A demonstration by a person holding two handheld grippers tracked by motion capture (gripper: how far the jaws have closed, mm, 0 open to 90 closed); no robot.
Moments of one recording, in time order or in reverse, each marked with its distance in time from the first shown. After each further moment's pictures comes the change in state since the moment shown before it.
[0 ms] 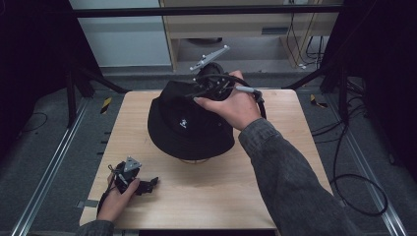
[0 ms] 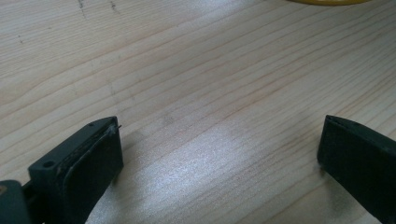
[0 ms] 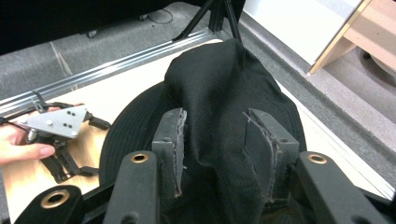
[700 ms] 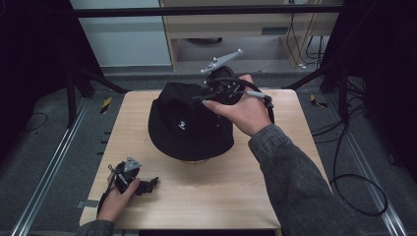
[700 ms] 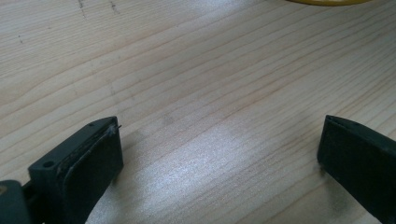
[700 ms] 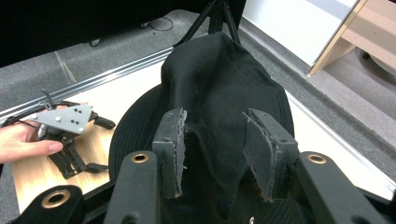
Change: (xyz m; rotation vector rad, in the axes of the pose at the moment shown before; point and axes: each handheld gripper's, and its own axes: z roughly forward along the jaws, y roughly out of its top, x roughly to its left) left arm 0.000 0.000 0.000 0.000 0.001 0.003; right arm -0.002 -0.016 -0.018 -0.030 0.005 0.031
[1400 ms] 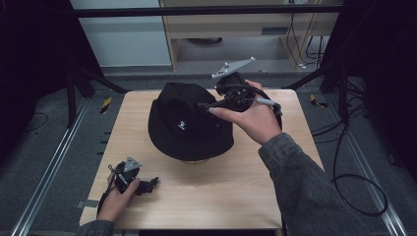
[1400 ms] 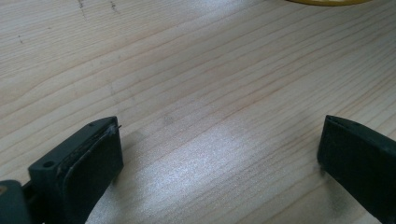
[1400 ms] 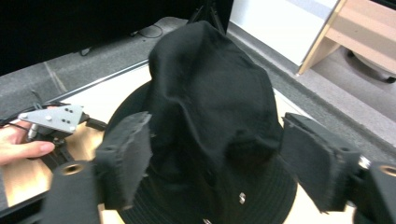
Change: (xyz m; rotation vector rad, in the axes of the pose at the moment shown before) left arm 0.000 0.000 0.000 -0.002 0.000 -0.002; right arm -0.002 -0.021 -0.012 -0.034 -0.049 0.040
